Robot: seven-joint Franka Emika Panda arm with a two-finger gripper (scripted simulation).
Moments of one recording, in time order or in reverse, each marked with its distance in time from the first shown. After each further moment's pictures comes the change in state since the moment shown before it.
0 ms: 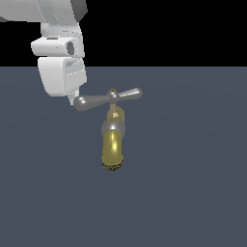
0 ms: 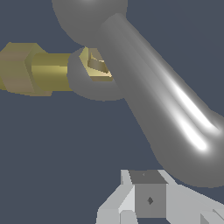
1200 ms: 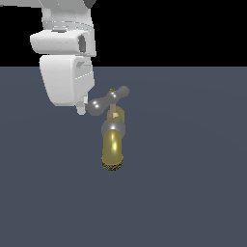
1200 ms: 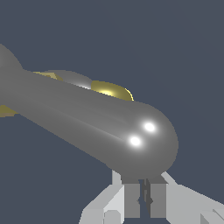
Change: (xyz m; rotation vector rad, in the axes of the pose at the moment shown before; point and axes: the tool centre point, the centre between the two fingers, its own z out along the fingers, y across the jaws) arm 0.041 0.068 0.000 -0.007 0.001 -0.019
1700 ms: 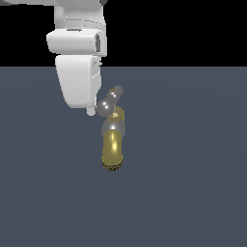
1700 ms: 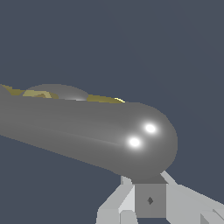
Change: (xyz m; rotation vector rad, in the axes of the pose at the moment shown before) arm 0.024 0.008 0.000 -0.001 0.001 -0.028
